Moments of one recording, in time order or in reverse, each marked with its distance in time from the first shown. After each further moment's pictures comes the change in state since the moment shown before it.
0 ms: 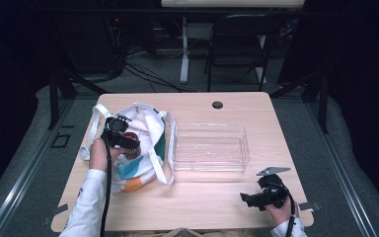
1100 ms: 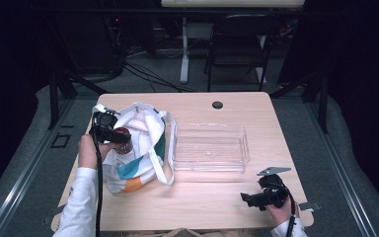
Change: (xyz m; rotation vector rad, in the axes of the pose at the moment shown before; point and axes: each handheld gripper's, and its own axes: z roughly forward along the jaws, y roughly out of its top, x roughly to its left) left arm 0.016 0.001 -0.034 -0.054 0.045 -0.039; right arm -0.002 -0.001 0.000 0.000 0.002 0.000
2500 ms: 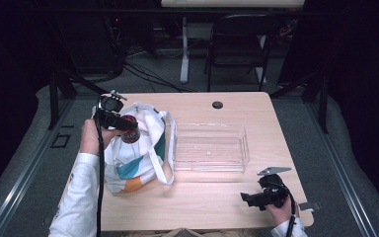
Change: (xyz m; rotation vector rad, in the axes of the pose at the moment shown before) left arm -0.018 0.046 -0.032 -0.030 -0.058 0.059; right arm -0.001 0.000 0.000 -0.003 0.004 0.004
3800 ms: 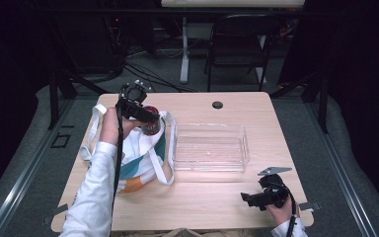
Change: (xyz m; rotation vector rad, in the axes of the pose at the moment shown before) left arm -0.050 0.046 0.000 -0.037 -0.066 0.121; right arm -0.001 0.000 -0.001 0.001 0.003 -0.002
